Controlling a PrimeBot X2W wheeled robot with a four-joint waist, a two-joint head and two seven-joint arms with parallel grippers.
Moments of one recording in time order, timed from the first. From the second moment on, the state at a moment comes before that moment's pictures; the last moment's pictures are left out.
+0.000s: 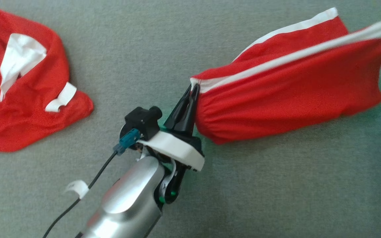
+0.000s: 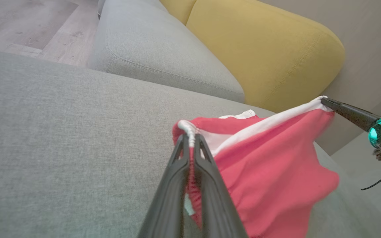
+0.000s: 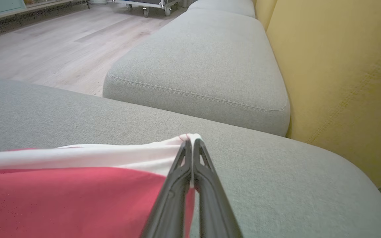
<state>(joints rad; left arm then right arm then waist) -0.52 0.05 -0.73 0.35 -0.71 0.07 -0.15 -0.54 -0.63 0.23 0.32 0.50 0.13 0.10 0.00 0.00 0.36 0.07</state>
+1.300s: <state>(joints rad) -0.24 0.05 -0.67 0.06 -0.12 0.37 -0.26 -0.63 -0.60 0.51 0.95 0.97 0.13 -0.10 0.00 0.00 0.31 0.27</state>
